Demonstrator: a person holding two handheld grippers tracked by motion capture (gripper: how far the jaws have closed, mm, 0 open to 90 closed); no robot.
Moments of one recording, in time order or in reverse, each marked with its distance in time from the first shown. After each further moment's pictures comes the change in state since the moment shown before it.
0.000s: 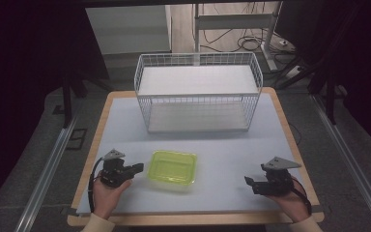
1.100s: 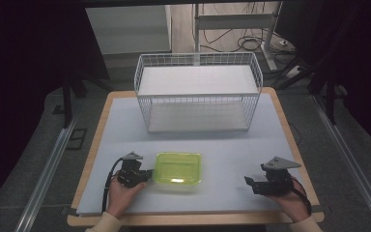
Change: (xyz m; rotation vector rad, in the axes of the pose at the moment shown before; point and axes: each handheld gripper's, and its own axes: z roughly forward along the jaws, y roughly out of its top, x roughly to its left) left arm -0.011 -0.005 0.050 0.143 -0.073 0.031; right arm -0.001 0.000 0.001 0.001 0.002 -0.001
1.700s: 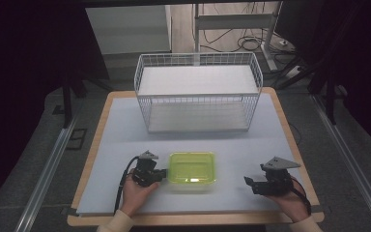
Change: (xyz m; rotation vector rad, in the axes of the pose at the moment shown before) left arm -0.033 0.016 0.024 0.016 -0.028 0.053; right arm 0.001 0.000 0.000 0.002 0.001 -0.001
